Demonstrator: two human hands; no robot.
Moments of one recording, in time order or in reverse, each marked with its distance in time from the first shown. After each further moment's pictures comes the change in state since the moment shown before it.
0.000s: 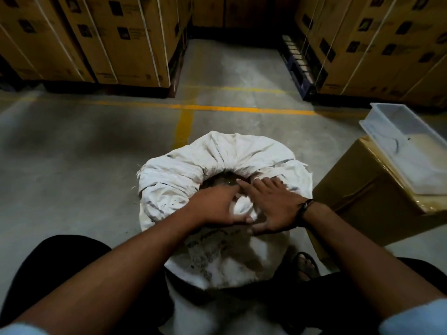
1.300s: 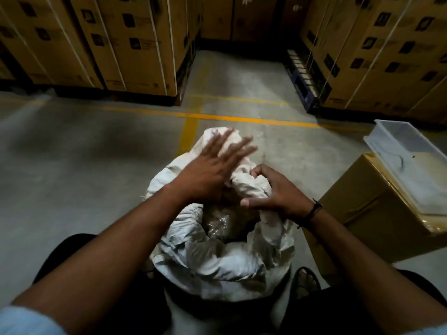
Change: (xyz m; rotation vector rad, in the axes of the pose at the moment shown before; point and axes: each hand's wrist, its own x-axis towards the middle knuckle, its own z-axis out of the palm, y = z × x) left_hand 0.024 -0.030 -0.066 0.461 0.452 0.351; right_hand 0.007 -0.008 -0.044 1.010 0.395 0.043
